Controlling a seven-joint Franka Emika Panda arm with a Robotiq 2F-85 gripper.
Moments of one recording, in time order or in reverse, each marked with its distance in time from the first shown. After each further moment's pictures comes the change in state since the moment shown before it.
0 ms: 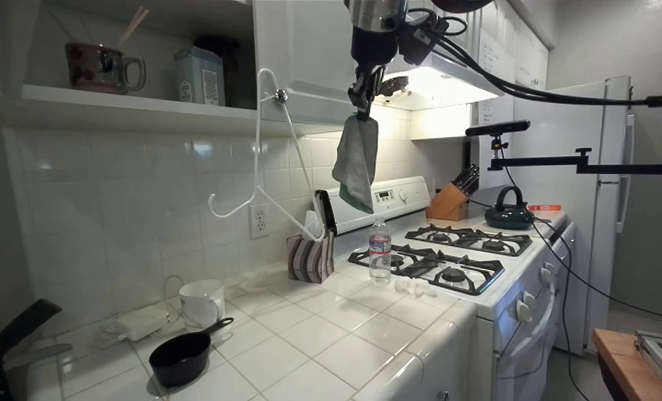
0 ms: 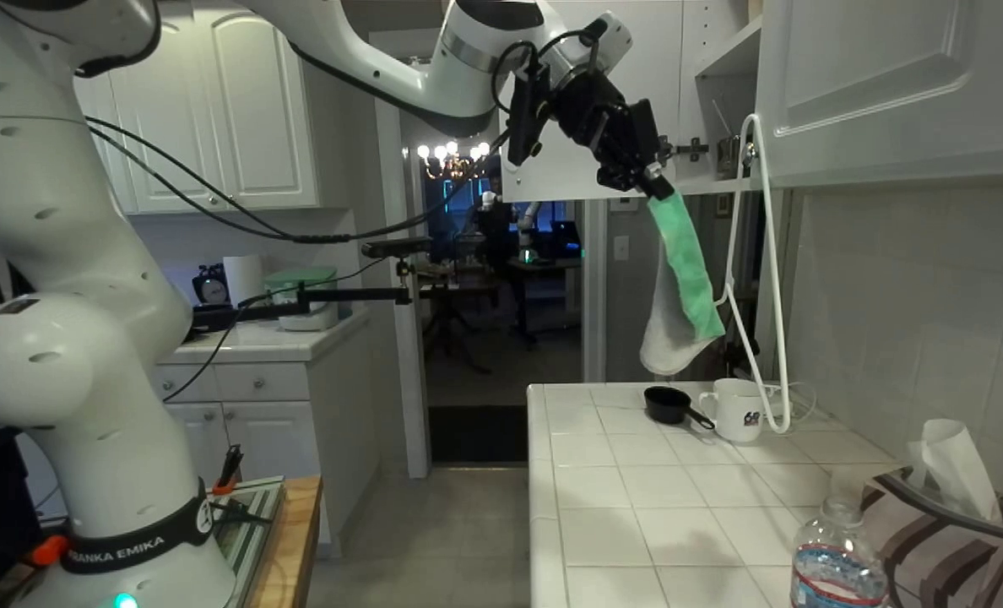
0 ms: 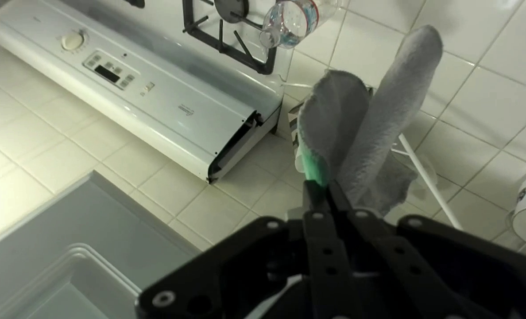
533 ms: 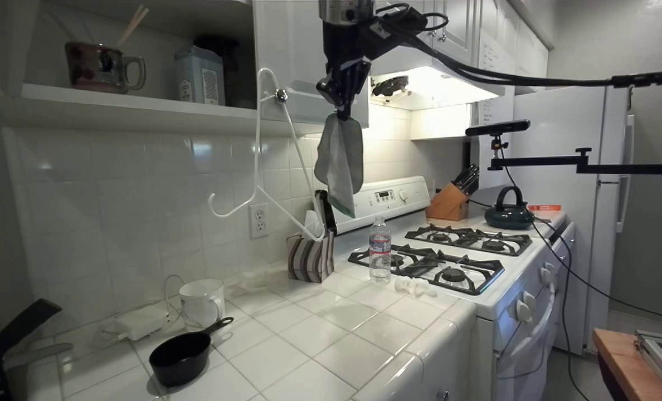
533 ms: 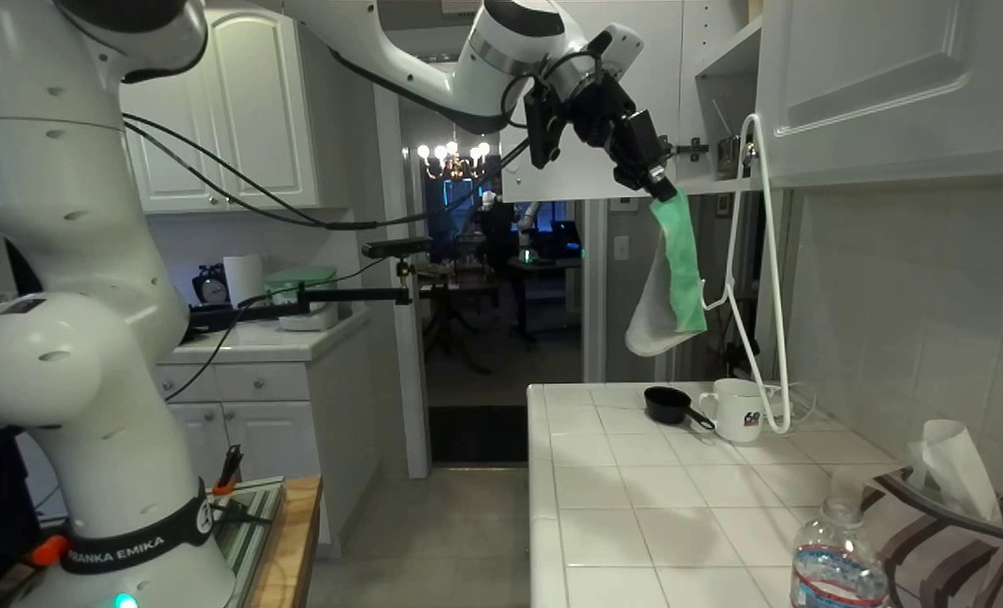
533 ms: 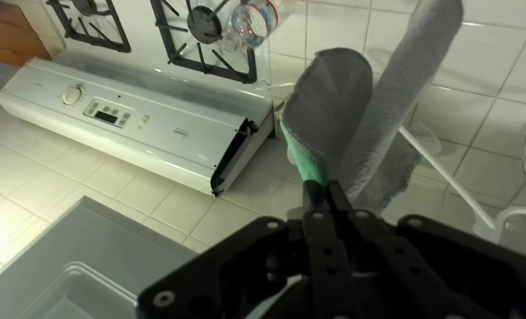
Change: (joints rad) arm 0.043 0.146 0.030 0.188 0.014 -0.121 0.230
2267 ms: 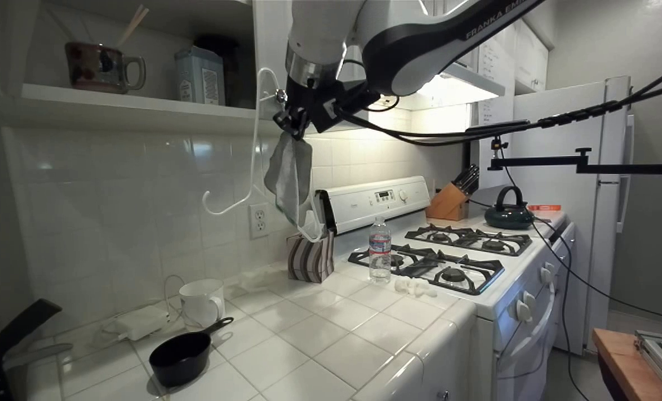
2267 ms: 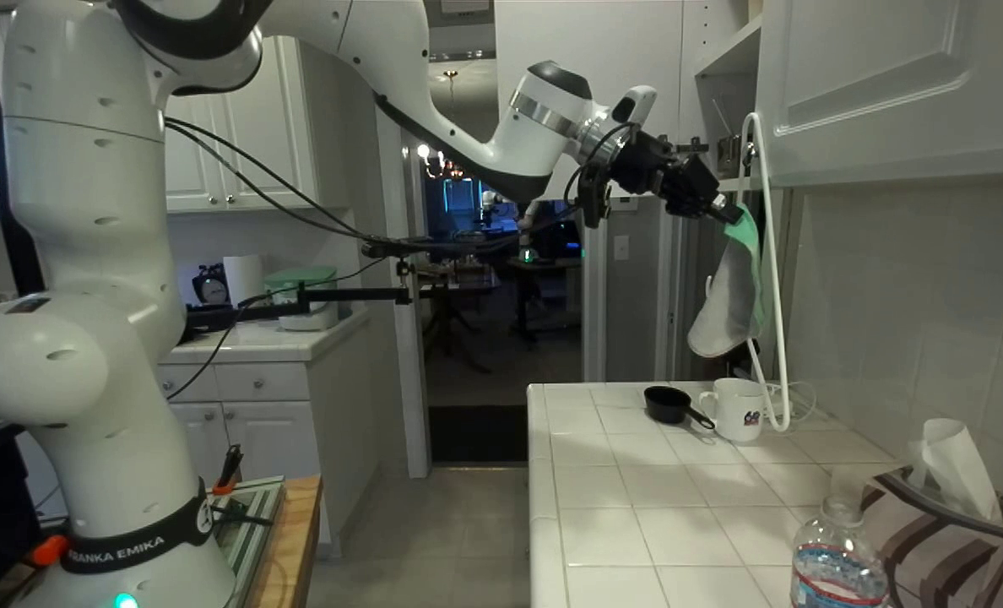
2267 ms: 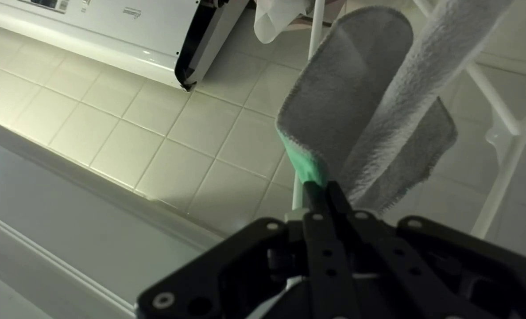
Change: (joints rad) arm 0.034 0.162 -0.067 -0.014 -0.438 0.344 0.416
